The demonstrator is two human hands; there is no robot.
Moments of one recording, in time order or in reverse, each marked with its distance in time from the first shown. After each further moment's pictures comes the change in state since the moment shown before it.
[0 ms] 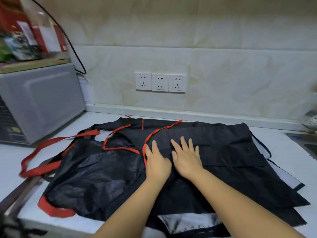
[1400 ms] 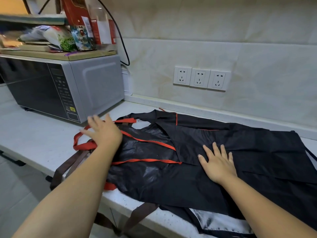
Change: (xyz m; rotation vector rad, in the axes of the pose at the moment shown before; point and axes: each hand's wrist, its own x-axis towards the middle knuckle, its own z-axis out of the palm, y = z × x) left_hand 0.061 -0.119 -0.204 0.636 0.561 -0.359; right_hand -0.001 -0.006 0.019 -0.068 -0.081 0.035
